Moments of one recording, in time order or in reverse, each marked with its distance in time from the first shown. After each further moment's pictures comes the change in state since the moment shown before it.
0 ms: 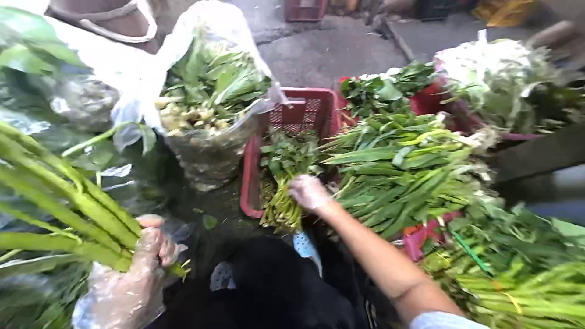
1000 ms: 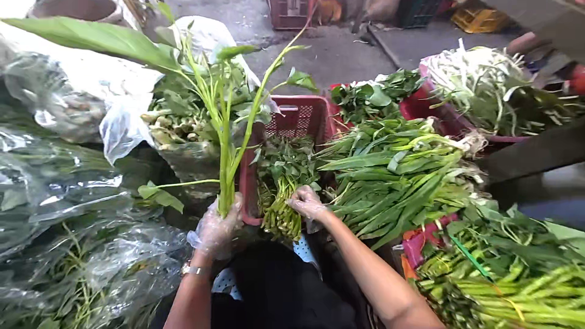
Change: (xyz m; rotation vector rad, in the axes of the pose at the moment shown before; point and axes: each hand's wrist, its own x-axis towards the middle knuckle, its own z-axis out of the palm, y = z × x) left_hand 0.047 -0.066 0.074 0.391 -0.206 -0.318; right_hand -0.005 -0.001 0.003 0.464 -0.059 0.250
